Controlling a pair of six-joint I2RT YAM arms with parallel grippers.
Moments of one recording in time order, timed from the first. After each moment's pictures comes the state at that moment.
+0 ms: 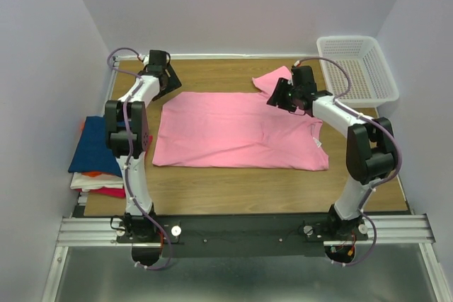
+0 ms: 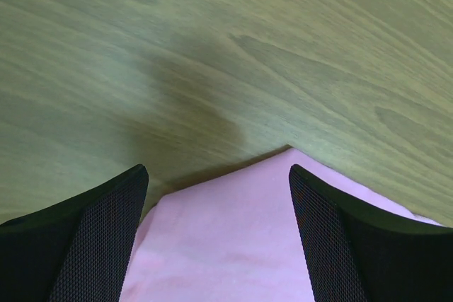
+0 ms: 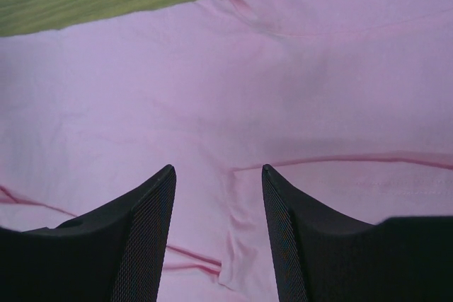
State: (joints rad) left arm -0.04 2.13 1.67 -0.42 -0.17 -0.54; right arm 0.29 1.81 1.27 -0.20 -0.11 0.52
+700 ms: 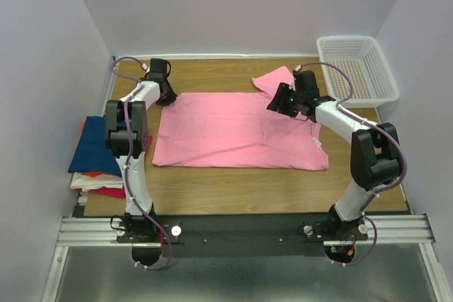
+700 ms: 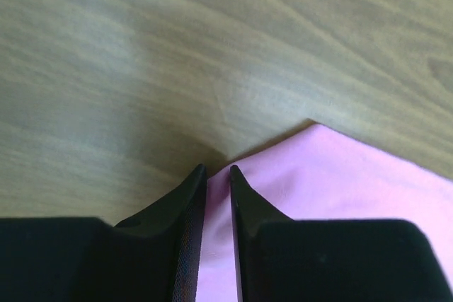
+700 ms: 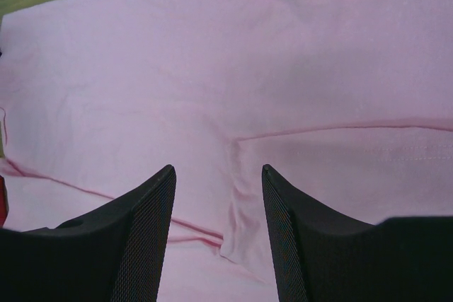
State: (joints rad) left arm -0.04 2.15 1.60 -0.40 -0.08 -0.52; right arm 0.30 1.73 1.16 -0.18 -0.16 0.53
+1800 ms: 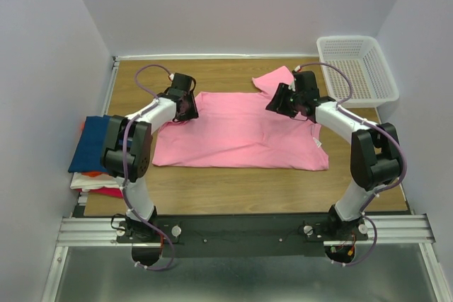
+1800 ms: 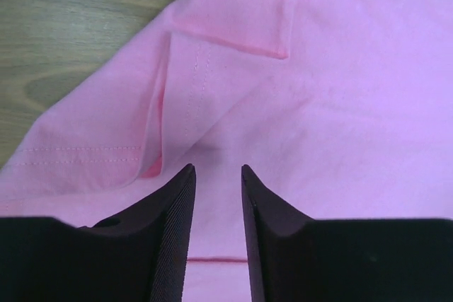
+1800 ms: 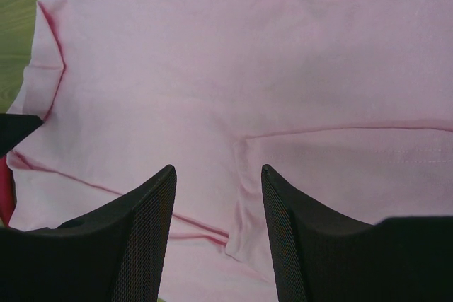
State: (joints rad) left arm -0.27 1.86 1.24 -0.35 -0.05 -0.47; right arm 0.30 1.73 1.15 -0.16 -0.19 0.53
